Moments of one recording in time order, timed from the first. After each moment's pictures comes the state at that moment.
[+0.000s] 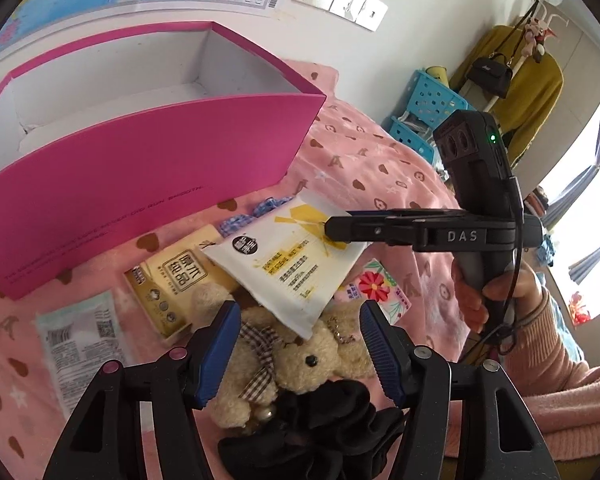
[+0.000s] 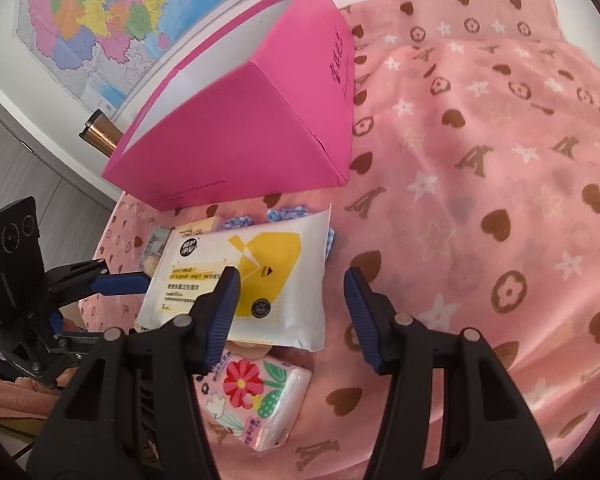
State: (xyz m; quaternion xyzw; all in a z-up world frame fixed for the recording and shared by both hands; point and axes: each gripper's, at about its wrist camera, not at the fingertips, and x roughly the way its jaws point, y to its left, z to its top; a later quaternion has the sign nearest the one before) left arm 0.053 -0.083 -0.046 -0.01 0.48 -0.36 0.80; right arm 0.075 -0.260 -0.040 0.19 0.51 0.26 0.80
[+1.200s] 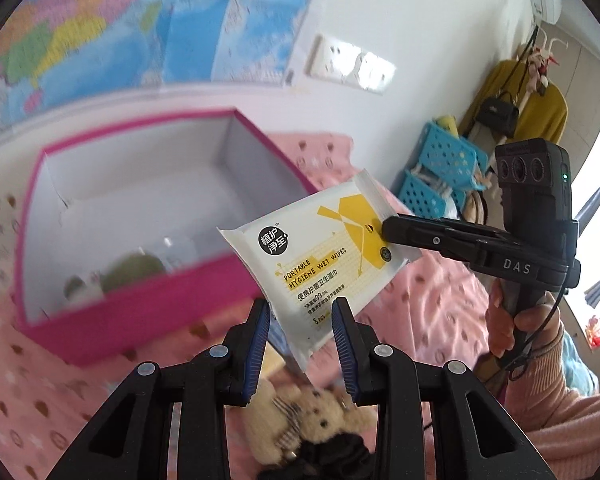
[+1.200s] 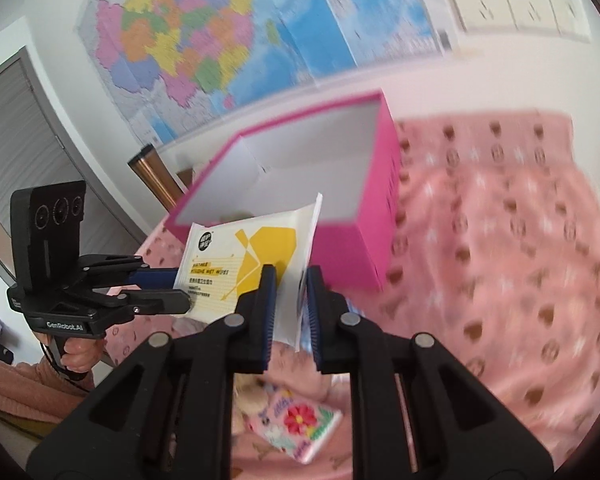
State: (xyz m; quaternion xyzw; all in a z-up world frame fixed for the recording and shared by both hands) left arm 0.085 -0.067 0.030 -0.02 0.41 -0.32 0.86; right arm 0.069 -0.261 0.061 0.14 0.39 0.29 0.86
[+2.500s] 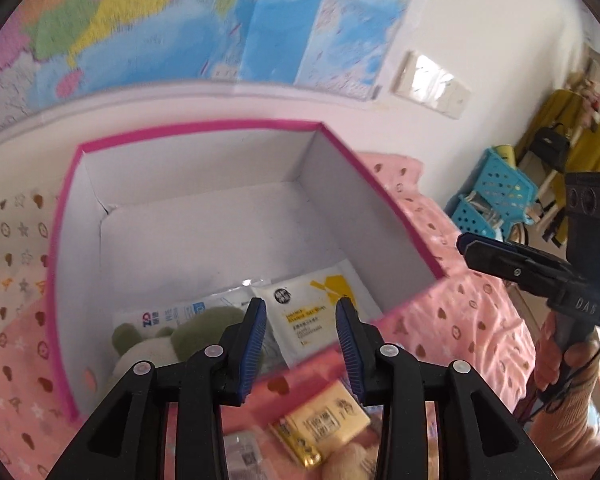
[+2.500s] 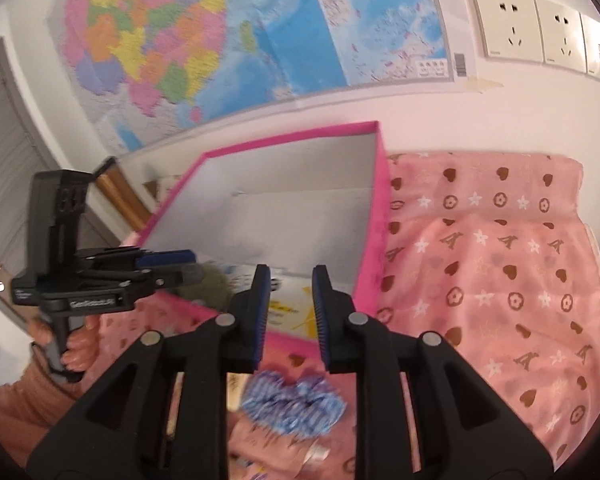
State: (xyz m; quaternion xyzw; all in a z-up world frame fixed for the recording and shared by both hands) left arm 0.150 -0.036 0.013 -0.03 0.42 -0.26 0.87; right arm 0.138 -0.239 0.069 0.12 0.41 0.26 0.86
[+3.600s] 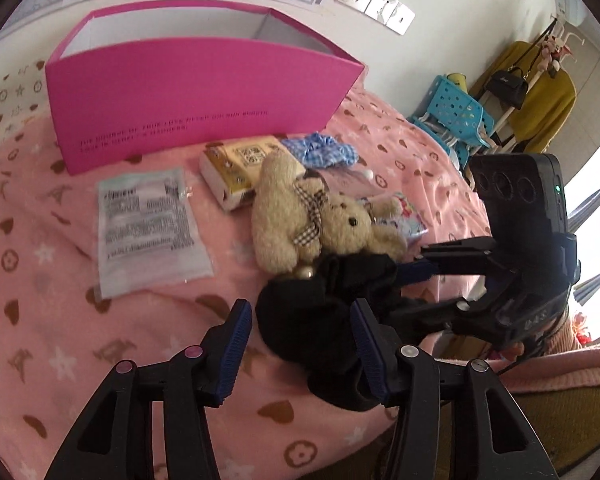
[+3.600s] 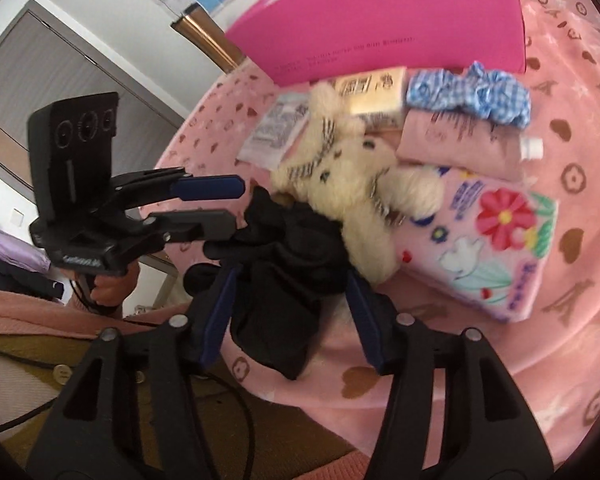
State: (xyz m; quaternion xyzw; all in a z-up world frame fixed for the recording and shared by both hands) left arm -0.014 -0.017 -0.073 -0.04 0.49 -0.31 0.81; right arm -0.025 -0.169 -0.032 0.13 0.56 0.39 0.72
